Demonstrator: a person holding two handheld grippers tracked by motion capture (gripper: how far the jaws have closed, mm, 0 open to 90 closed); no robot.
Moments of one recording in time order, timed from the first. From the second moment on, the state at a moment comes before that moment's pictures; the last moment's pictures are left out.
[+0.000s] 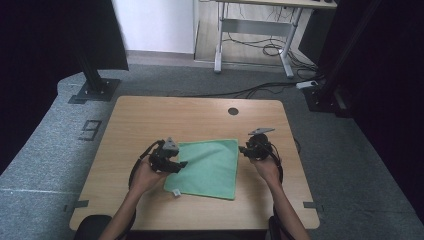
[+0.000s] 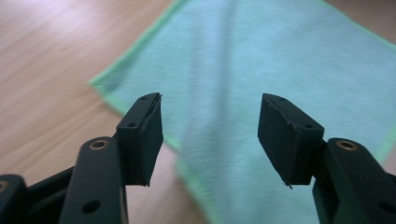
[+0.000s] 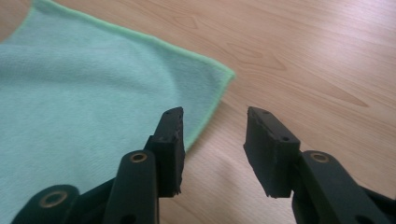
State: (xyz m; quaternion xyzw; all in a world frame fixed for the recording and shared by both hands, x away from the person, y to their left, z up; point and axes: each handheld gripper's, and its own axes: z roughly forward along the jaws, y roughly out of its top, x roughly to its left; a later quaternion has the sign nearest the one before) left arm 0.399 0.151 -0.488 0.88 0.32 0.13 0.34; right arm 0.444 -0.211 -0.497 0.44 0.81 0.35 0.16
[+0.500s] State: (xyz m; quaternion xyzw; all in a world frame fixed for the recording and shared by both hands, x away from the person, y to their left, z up) left arm 0.431 0.168 -0.518 0.85 0.38 0.15 0.33; right arm 0.420 -0.187 -0.519 0.40 0.83 0.36 0.14
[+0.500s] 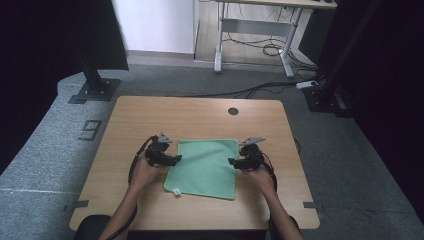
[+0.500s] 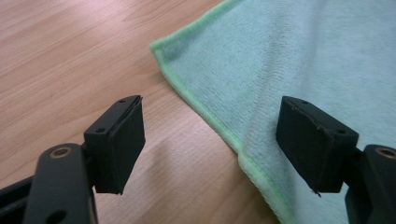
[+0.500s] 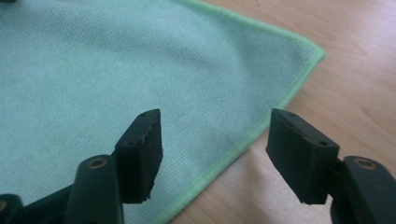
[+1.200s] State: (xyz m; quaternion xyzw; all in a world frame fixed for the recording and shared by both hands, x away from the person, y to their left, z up) left arm 0.432 0.162 -0.539 0.85 0.39 0.18 0.30; right arm 0.389 -0.185 -0.543 0.41 0.84 0.32 0.16
